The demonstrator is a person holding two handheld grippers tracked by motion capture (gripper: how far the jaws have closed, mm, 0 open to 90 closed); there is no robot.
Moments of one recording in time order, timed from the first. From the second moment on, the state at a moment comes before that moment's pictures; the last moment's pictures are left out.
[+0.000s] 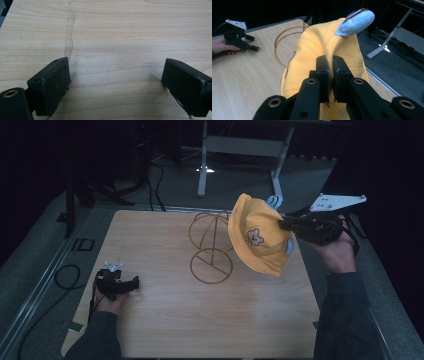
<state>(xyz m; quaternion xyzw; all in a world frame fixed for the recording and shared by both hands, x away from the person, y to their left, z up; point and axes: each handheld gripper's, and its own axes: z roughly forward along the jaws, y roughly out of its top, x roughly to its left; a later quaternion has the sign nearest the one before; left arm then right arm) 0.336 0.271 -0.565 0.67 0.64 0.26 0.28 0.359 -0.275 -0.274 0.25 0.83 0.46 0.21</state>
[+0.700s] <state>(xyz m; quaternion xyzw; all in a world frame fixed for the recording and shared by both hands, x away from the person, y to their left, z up) 0.336 0.271 -0.565 0.67 0.64 0.26 0.28 0.366 -0.253 -0.264 0.23 0.82 0.48 0.21</state>
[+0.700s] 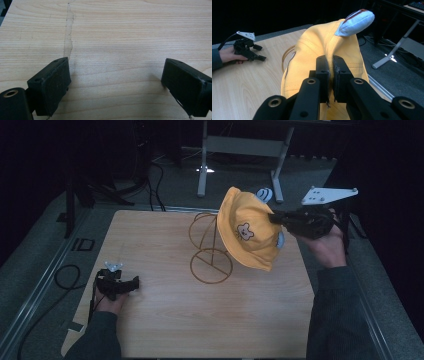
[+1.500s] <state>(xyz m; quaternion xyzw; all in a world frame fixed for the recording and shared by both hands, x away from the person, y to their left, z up) 0.337 0.270 -0.564 0.67 0.64 0.26 0.28 0.387 -0.216 -0.266 0.23 0.82 0.49 0.20</state>
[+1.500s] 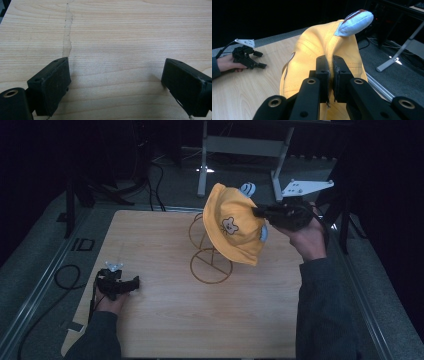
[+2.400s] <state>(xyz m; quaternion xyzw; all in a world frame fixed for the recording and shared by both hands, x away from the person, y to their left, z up) 0.337 0.270 -0.564 0.67 0.64 0.26 0.28 0.429 -0.157 -0.284 0.27 0.82 0.47 0.19</state>
